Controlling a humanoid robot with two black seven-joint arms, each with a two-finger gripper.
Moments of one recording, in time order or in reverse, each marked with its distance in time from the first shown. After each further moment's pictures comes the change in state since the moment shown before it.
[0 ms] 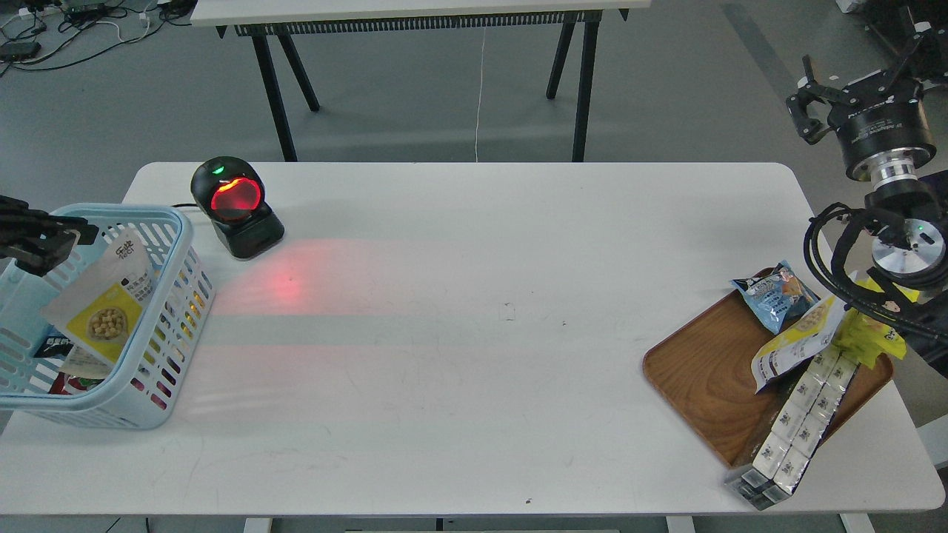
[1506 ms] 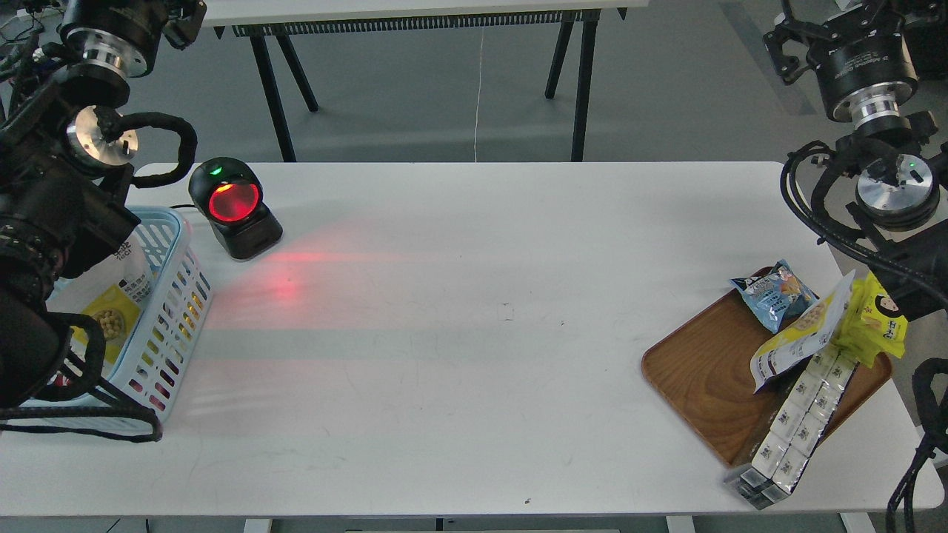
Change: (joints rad) left arm -0.034 -1.172 -0.337 1.319 -2.087 0.000 0.132; right arm 0.137 0.110 0.153 -0.105 -0.009 0.011 -0.163
